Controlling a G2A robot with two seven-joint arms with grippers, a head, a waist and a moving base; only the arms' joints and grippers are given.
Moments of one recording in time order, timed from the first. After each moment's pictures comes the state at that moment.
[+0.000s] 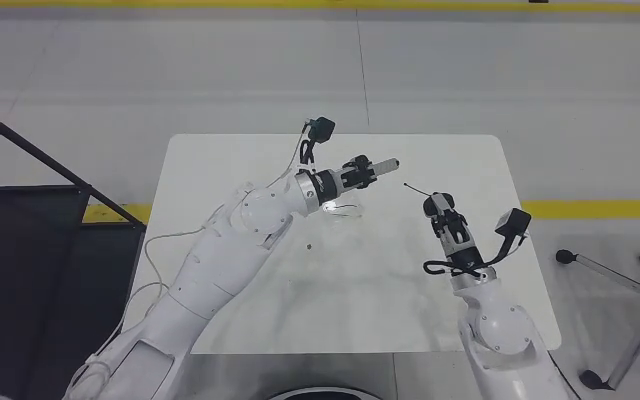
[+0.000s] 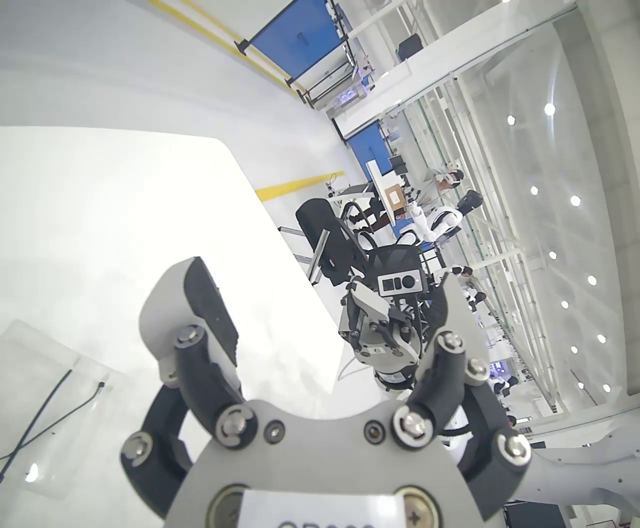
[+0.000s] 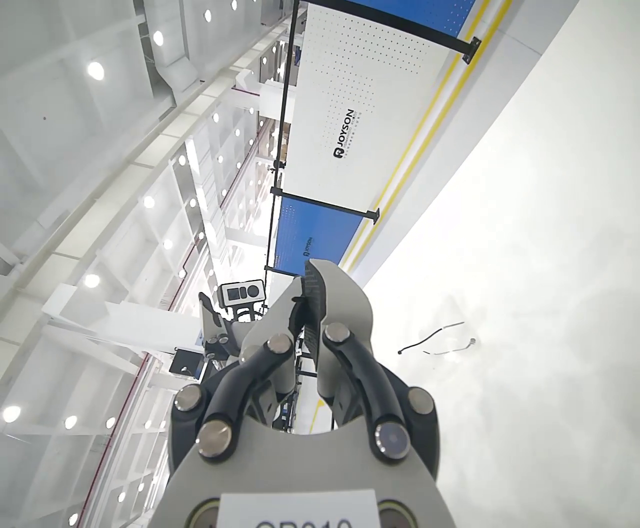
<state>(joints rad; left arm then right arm) 0.69 -1.36 -0.93 -1.27 0.03 -0.26 -0.53 -1.45 -1.25 1.41 -1.84 0.06 -0.12 0.06</state>
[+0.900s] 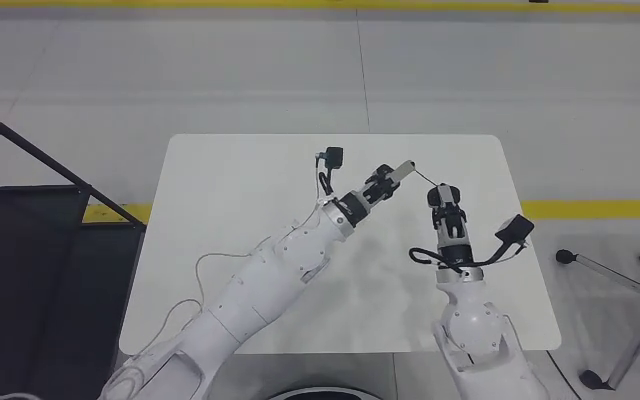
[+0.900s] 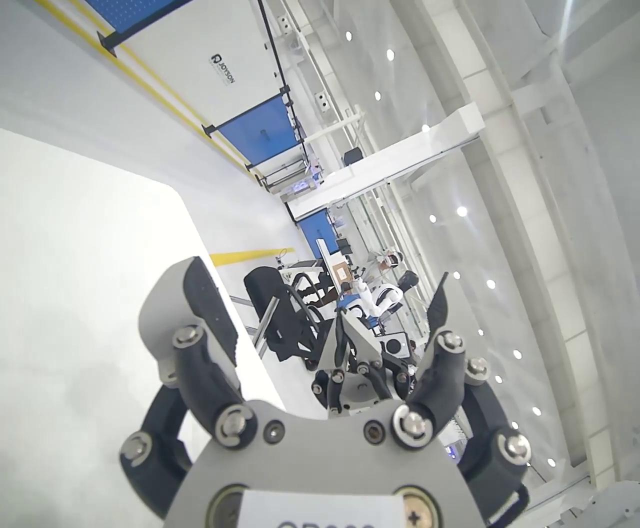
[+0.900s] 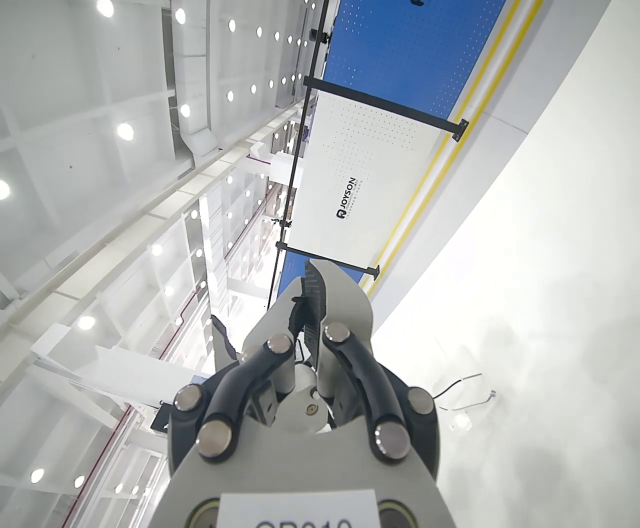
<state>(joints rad) 0.74 -1.49 -0.75 -1.13 -0.08 -0.43 -0.07 -1.42 -1.29 1.28 -1.85 -0.07 -0.09 -0.29</state>
